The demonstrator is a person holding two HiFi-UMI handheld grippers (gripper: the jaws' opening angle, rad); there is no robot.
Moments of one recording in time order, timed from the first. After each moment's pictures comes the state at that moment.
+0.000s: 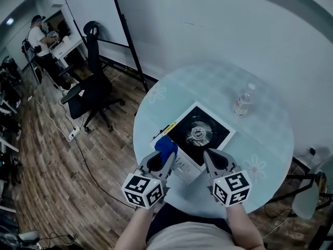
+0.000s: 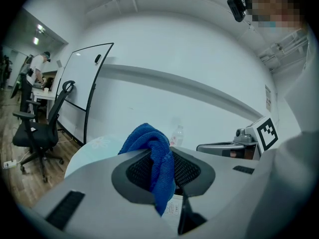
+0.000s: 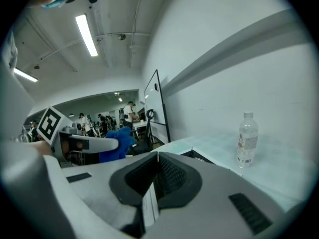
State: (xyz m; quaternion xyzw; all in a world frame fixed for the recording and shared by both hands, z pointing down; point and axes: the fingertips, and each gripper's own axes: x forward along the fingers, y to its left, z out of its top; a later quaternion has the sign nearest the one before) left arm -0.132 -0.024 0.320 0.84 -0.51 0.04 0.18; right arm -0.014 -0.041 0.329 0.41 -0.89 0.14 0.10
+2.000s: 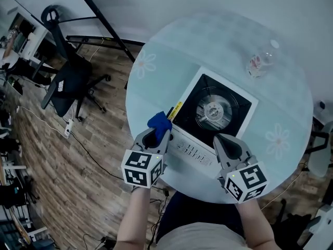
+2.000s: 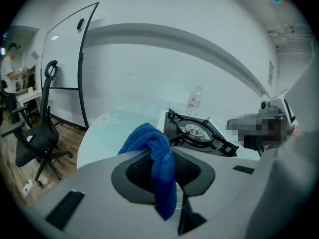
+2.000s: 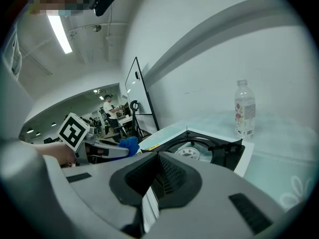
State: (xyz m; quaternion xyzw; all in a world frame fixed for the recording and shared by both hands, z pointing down) left arm -0.202 -0.117 0.438 0.83 -0.45 0.24 0.24; right arm -0.050 -0.078 0.398 0.48 -0.84 0.23 0.12
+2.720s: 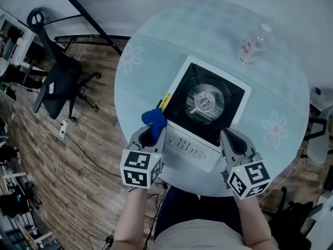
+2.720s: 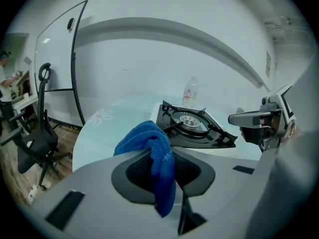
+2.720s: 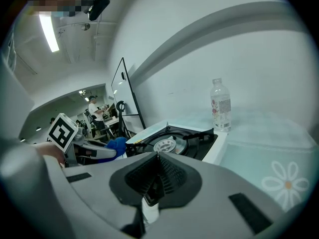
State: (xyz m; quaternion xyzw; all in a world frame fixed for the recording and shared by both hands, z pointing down) left arm -0.184 -0.105 0.455 0.83 -0.43 0.28 0.23; right arm -0.003 -0.064 0.419 0.54 -0.80 0.25 0.12
